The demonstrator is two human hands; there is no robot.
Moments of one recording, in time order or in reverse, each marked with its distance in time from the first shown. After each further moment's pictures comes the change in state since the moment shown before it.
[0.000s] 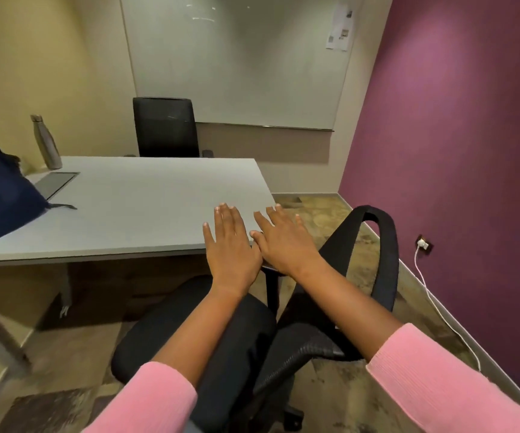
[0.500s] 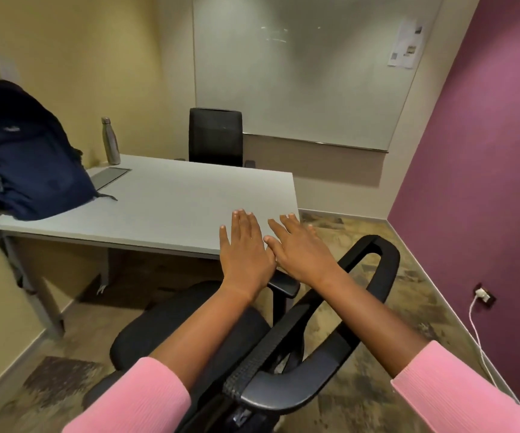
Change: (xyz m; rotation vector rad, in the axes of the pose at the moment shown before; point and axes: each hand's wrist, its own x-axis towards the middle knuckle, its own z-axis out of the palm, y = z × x) left_hand 0.024 0.089 0.010 0.115 -0.094 -0.138; right_hand 0.016 0.097 -0.015 0.083 -0.027 -0.227
